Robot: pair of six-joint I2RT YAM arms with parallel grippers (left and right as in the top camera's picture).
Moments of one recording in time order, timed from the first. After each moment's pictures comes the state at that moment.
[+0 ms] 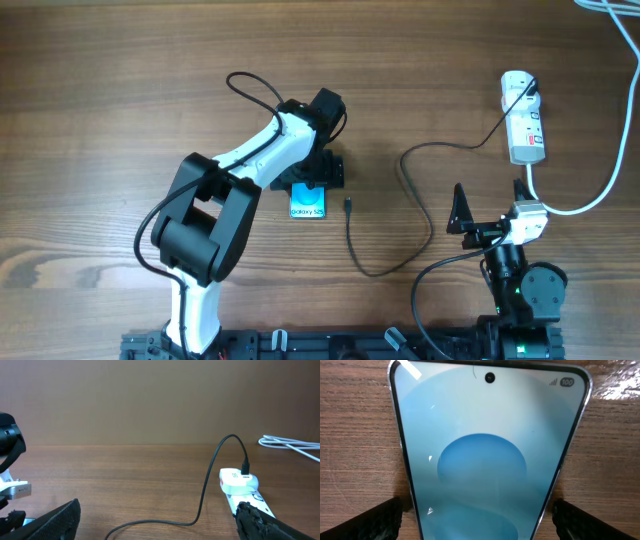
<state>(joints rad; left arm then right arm) -0.54 2.09 1.43 -0.95 0.02 -0.56 -0.02 0.02 0.01 0.00 -0.10 0.04</state>
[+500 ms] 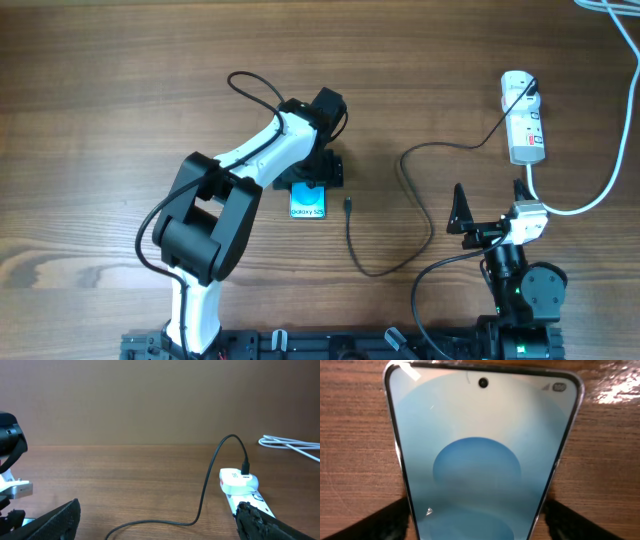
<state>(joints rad) -0.55 2.10 1.44 -0.95 0.02 -0.57 -0.02 0.02 0.01 0.00 -0.10 0.04</state>
